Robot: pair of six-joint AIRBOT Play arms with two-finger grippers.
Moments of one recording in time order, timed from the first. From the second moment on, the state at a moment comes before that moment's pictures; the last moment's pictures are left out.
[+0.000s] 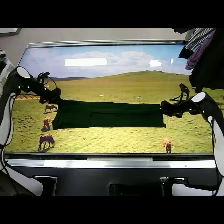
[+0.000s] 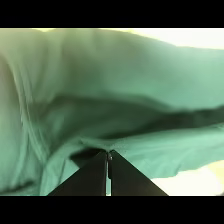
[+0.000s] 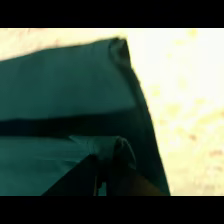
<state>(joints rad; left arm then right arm) 0.11 -1.90 1.79 1.15 -1.54 -1.55 -0.21 -1.52 1.10 -1.04 0.99 1.39</state>
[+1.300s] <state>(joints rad) 0.11 -1.79 2.01 1.27 -1.56 -1.56 -0.31 -1.74 1.28 -0.91 1.27 1.25</state>
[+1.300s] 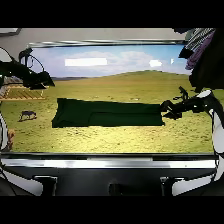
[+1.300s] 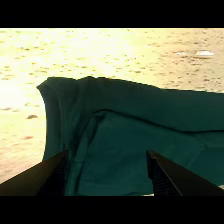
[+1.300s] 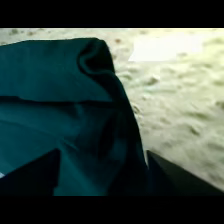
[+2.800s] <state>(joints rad) -0.61 -2.09 1.74 0.61 -0.99 -1.62 -0.22 -1.26 1.59 -1.18 1.55 1.61</state>
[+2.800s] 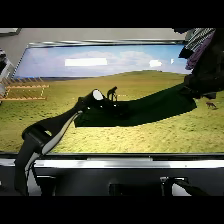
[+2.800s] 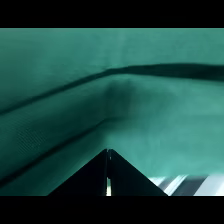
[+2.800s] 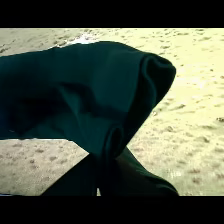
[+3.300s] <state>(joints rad) -0.69 -2.11 1.74 0.53 -0.92 -1.60 -0.22 -1.26 1.62 -1.12 1.57 1.62</state>
